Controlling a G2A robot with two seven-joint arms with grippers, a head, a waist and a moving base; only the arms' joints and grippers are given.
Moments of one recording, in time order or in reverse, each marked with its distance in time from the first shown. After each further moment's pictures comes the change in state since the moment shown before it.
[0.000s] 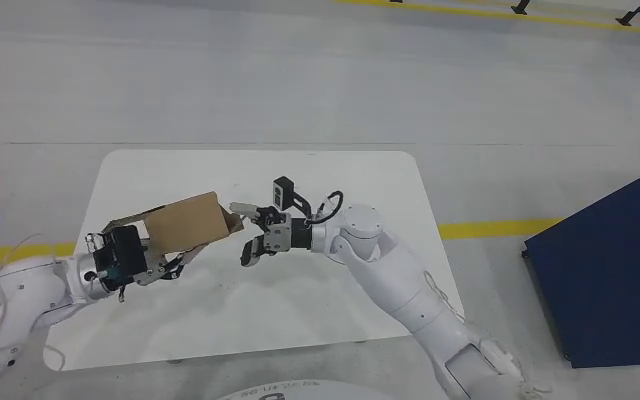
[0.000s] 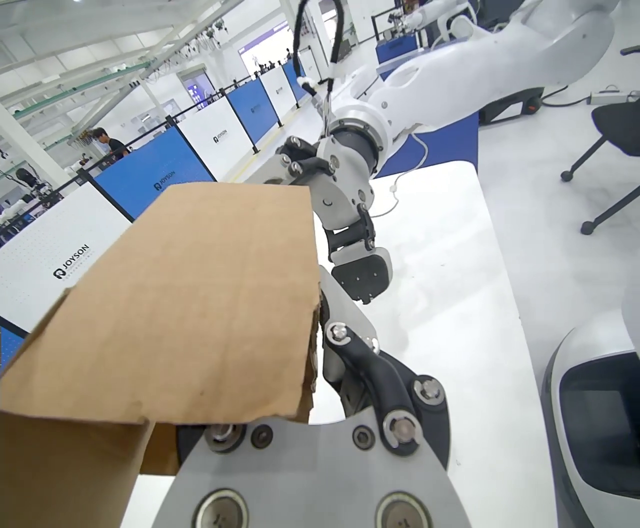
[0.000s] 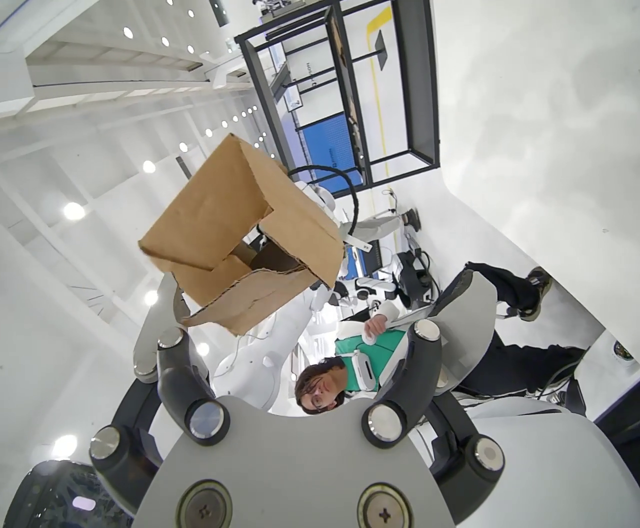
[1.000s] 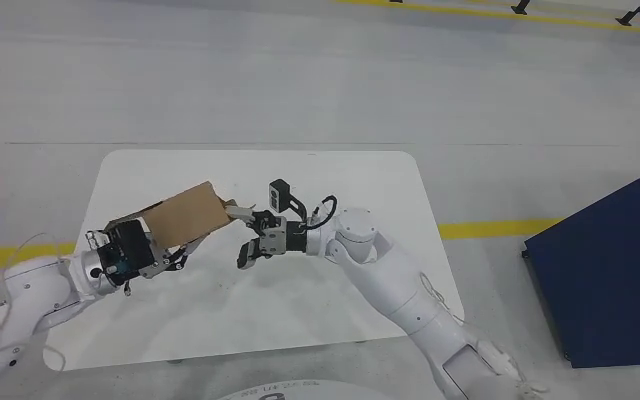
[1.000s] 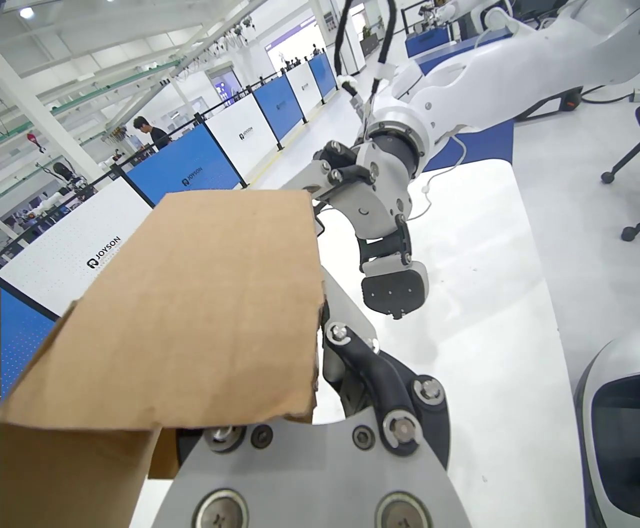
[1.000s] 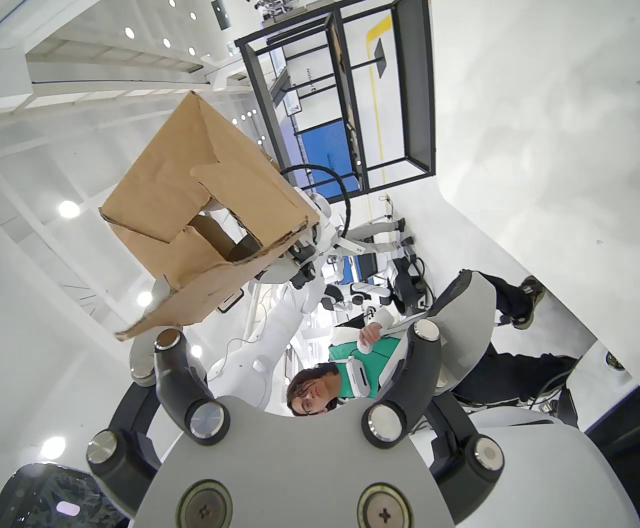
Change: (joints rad) left arm -0.051 0.023 0.086 -0.026 -0.021 0.160 -0.058; right arm 0.018 -0.016 -0.042 0.008 -0.054 0.019 -0.023
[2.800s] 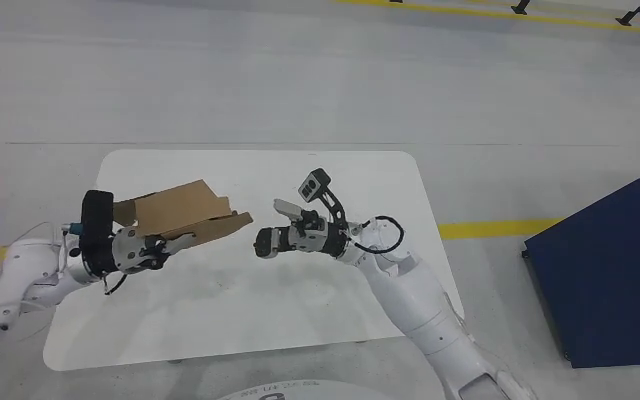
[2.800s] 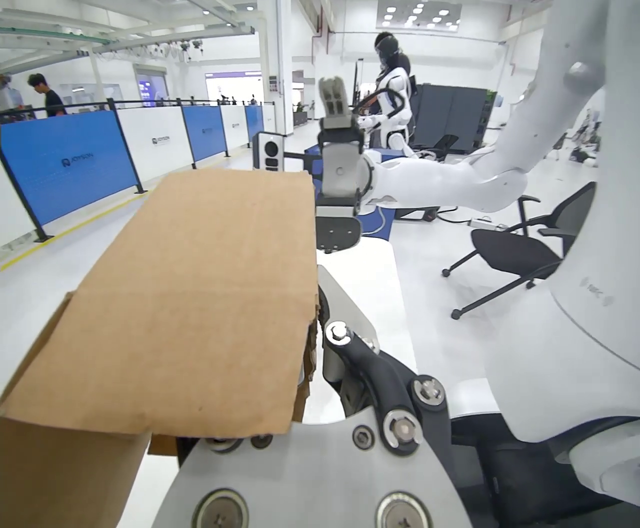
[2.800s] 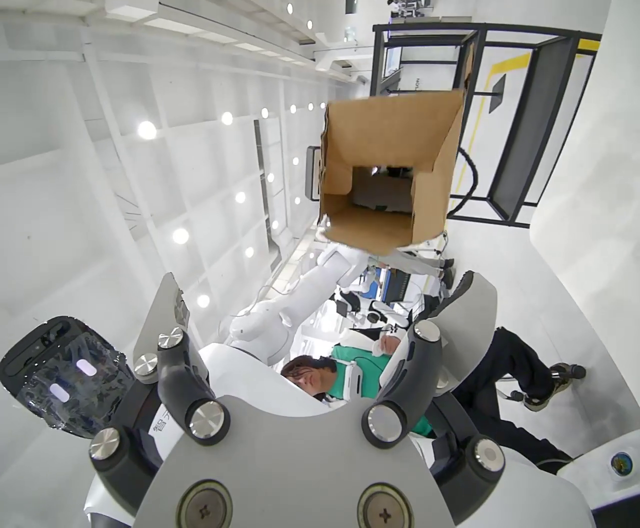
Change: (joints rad) left arm -0.262 0.023 0.263 0.212 -0.355 -0.341 0.123; right arm -0.187 0.027 0.187 -0.114 0.089 -0.360 0.143
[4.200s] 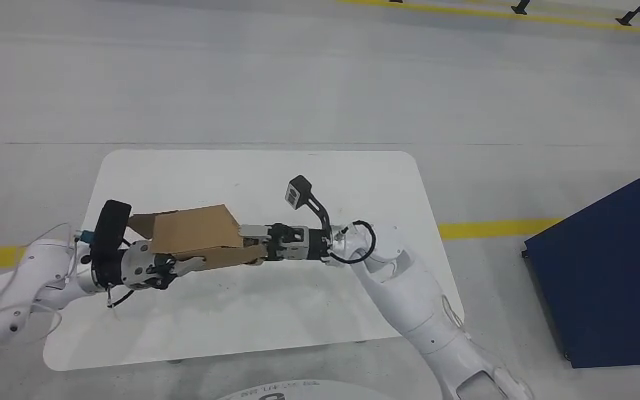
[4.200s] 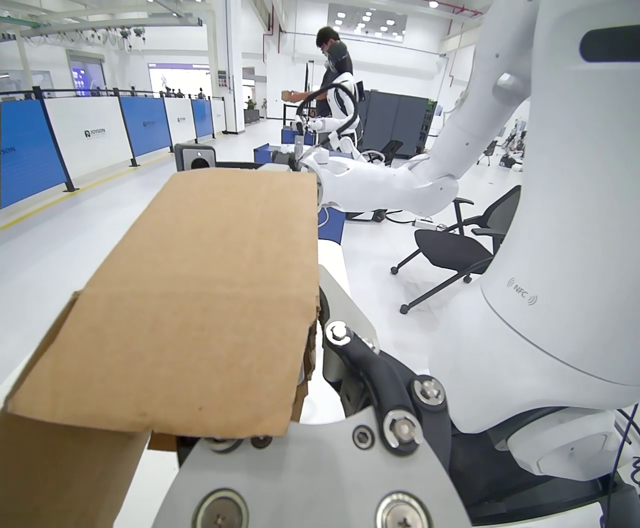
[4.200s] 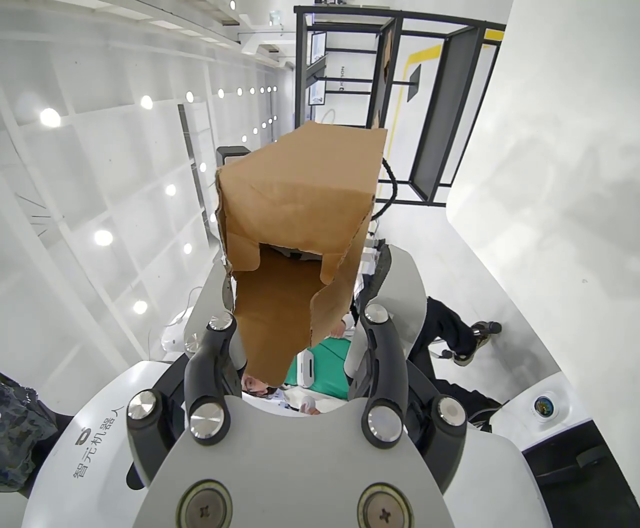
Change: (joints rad) left arm -0.059 -0.001 0.096 -0.026 0.008 -0.191 0.044; right arm 0.025 -0.008 -0.030 -0.043 -0.233 0.103 -0.010
